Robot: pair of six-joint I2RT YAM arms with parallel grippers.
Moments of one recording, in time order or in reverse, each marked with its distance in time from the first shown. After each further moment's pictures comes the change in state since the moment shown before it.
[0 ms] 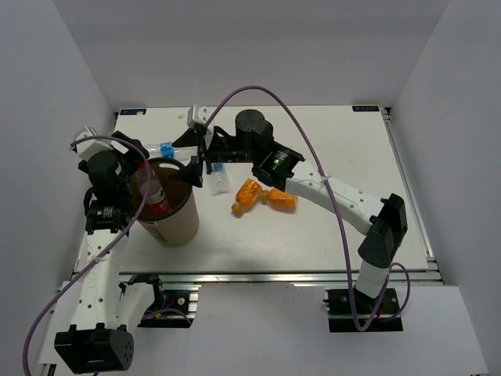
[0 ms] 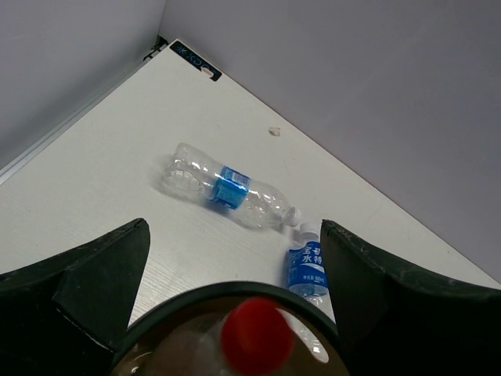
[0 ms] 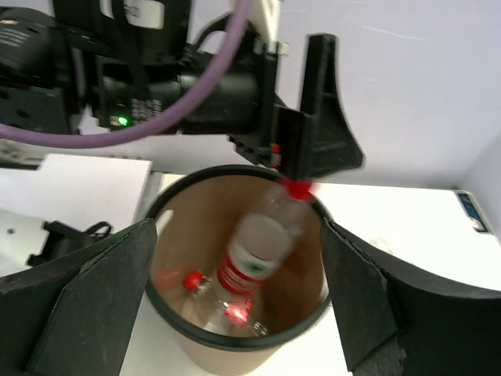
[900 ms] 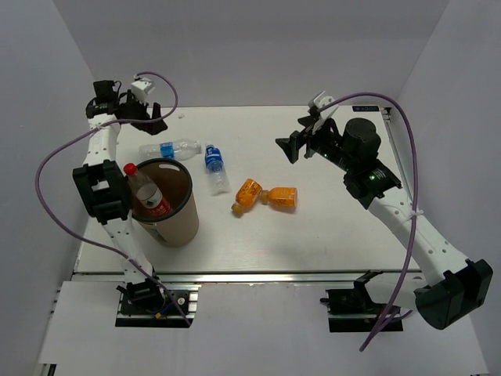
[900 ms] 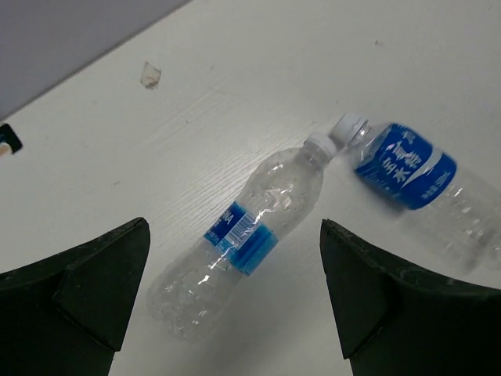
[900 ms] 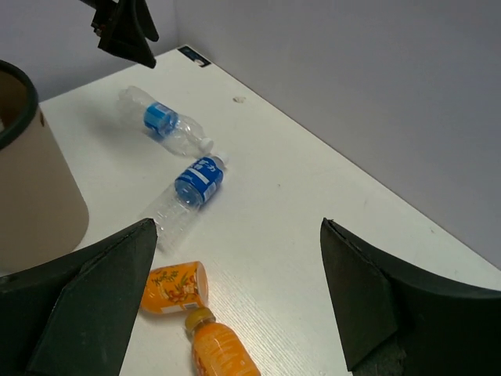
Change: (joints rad) left arm 0.178 1.206 1.073 -0.430 1.023 1.045; right arm -0.480 -0.609 -0.593 -0.093 0.324 -0.041
